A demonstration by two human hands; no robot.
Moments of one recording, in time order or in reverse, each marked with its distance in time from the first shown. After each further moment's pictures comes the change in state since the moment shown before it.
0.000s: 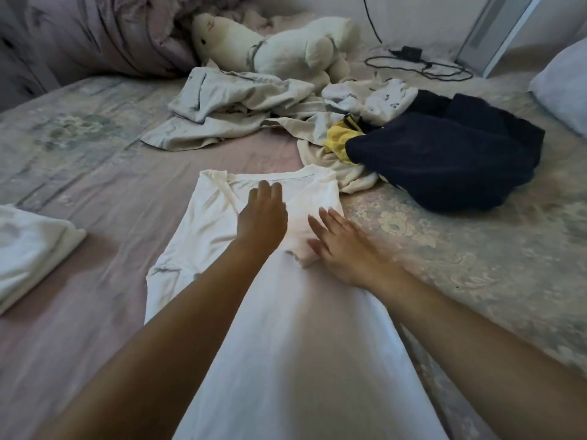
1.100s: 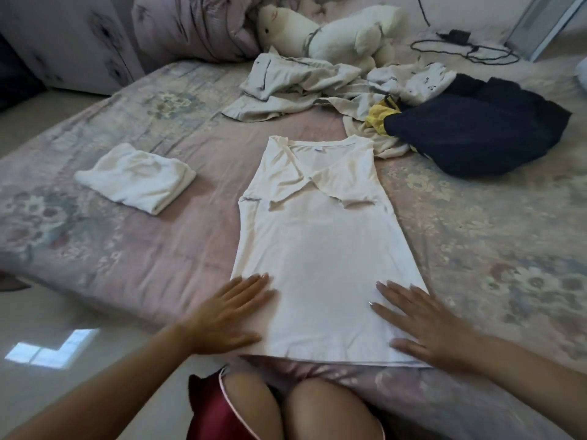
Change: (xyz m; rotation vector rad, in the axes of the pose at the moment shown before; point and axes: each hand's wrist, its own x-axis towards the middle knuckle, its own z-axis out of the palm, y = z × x) left_hand -0.321 -0.100 -0.115 0.044 -0.488 0.456; right_hand -0.261 -0.004 0.057 -0.241 0.026 -0.463
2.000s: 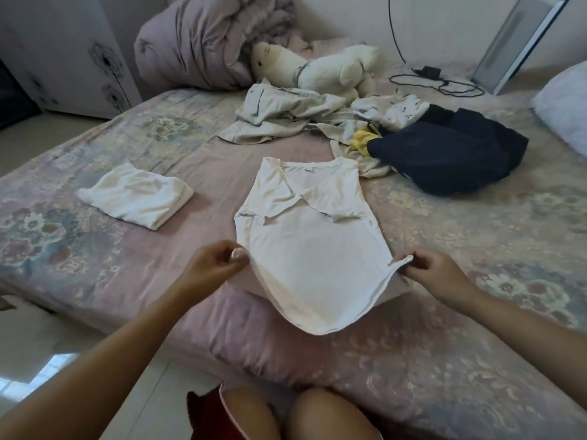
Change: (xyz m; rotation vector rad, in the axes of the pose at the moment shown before) left_hand 0.033 -0.008 -0.084 -0.969 0.482 -0.520; right_hand 0.025 0.022 -0.088 1.073 0.381 0.602
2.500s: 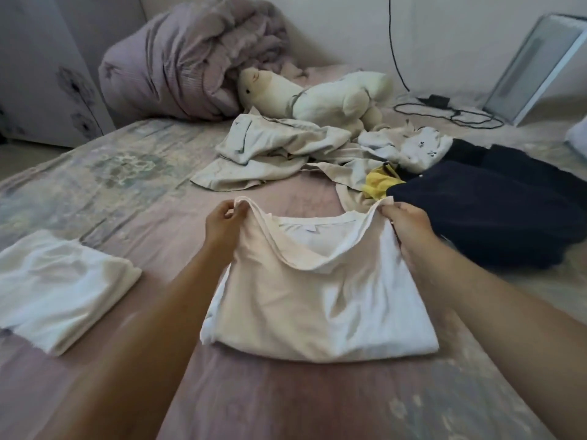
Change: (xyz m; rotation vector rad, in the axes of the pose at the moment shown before) left_hand 0.320 -0.027 0.039 -0.355 0.435 -0.180; right_hand 0.326 -0.011 0.024 0.365 0.387 0.236
